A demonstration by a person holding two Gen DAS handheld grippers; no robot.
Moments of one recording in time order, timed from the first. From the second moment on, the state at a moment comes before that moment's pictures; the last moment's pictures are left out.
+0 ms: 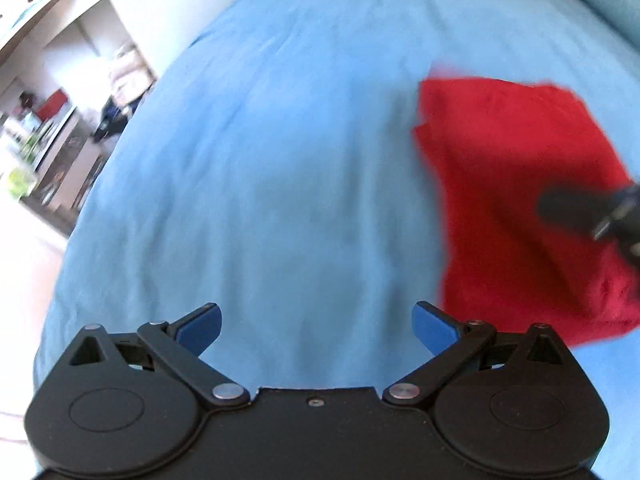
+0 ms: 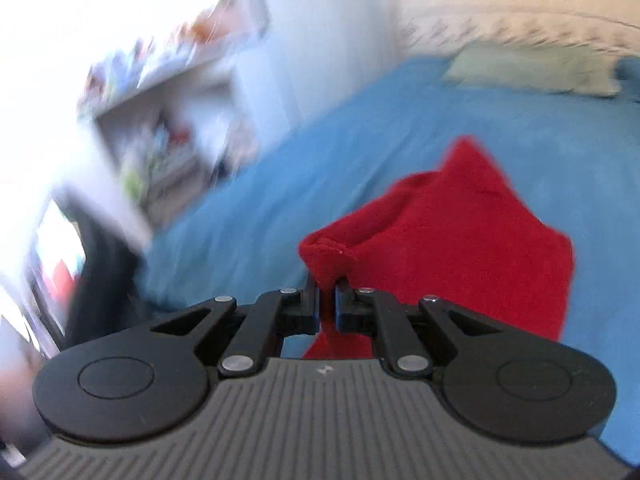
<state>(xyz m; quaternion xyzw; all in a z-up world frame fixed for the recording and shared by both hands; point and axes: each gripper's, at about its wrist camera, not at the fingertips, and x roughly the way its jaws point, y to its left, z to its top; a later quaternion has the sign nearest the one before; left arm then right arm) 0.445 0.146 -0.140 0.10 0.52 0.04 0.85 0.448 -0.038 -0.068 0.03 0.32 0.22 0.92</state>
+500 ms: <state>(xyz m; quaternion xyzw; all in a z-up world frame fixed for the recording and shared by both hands) 0.418 0.185 -0.105 0.03 0.49 0.03 0.87 0.412 -0.023 -0.122 -0.01 0.35 0.20 0.92</state>
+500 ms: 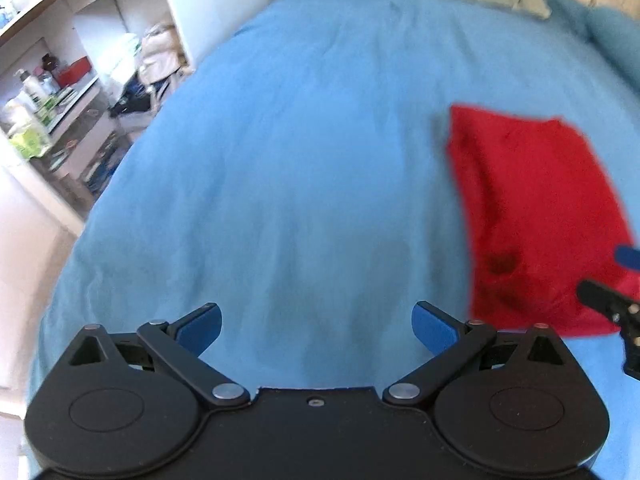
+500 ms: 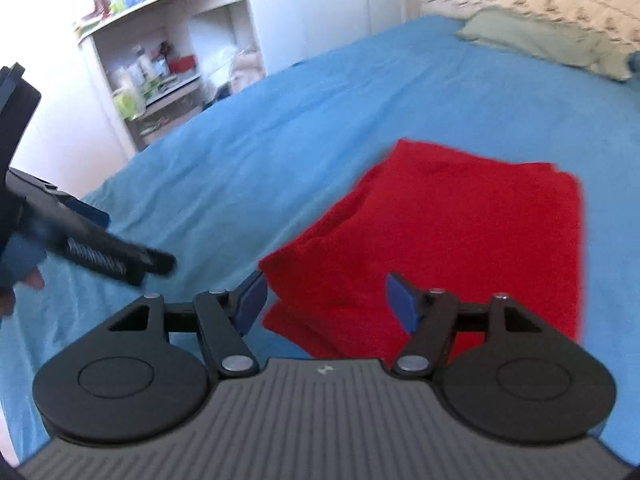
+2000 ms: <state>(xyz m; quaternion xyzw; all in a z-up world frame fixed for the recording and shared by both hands) 0.566 0.120 -0.171 -0.08 0.53 -0.18 0.83 0.512 -0.208 -0.151 0.19 0.47 0.11 0.85</state>
